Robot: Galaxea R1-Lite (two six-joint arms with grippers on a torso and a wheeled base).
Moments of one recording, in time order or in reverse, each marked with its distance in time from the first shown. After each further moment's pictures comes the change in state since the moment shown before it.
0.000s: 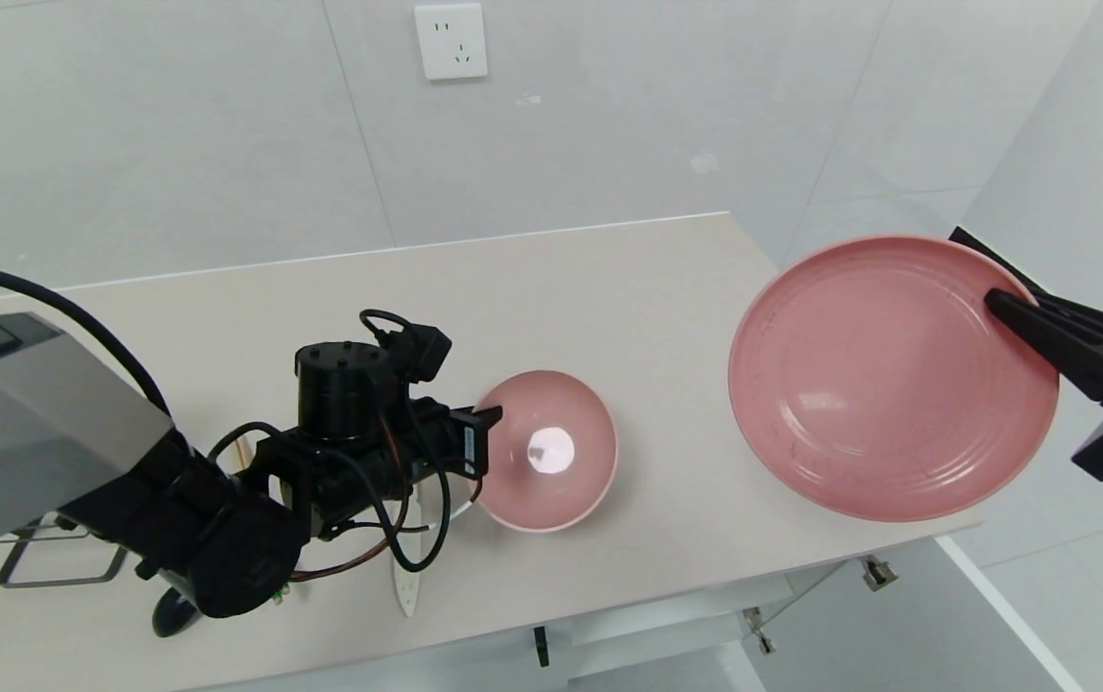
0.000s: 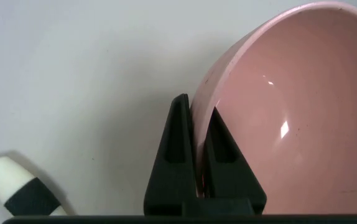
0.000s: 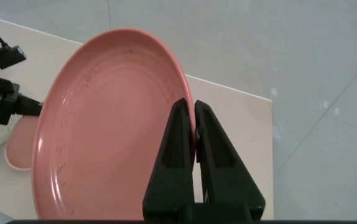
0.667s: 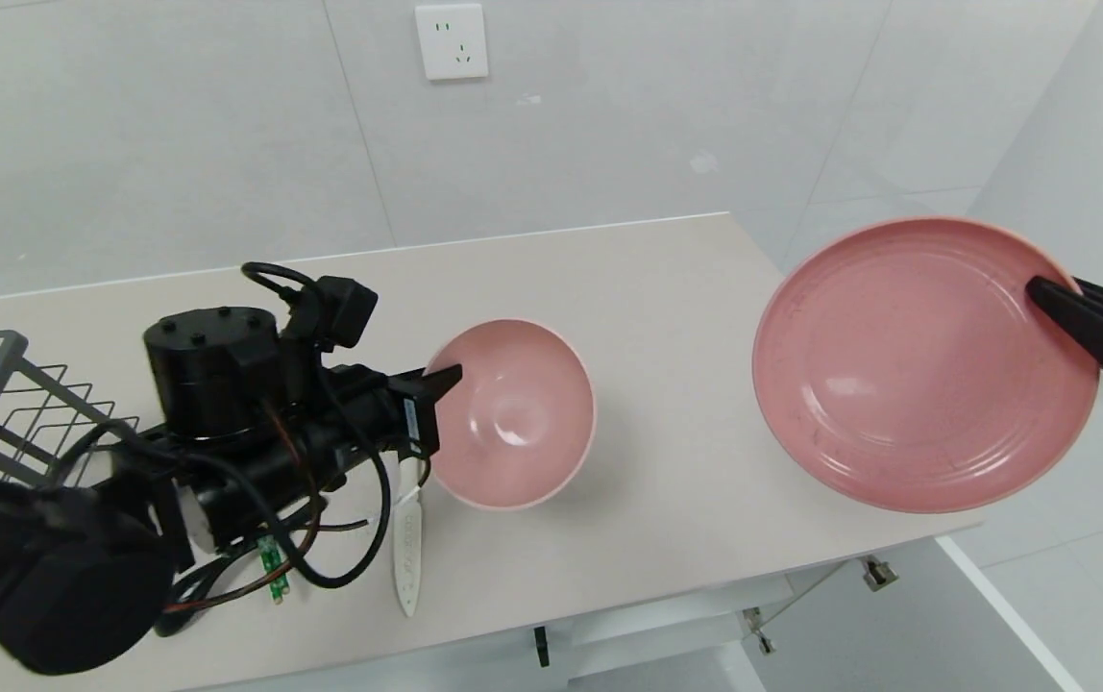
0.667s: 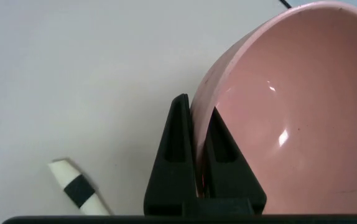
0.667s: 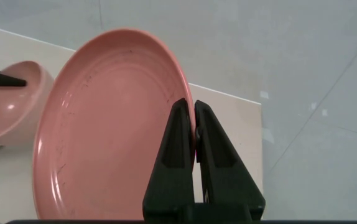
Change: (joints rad) left arm -0.001 -0.278 0.127 0.008 0.032 0.002; right arm -0.043 -0.056 0.007 0.006 -0.002 0.011
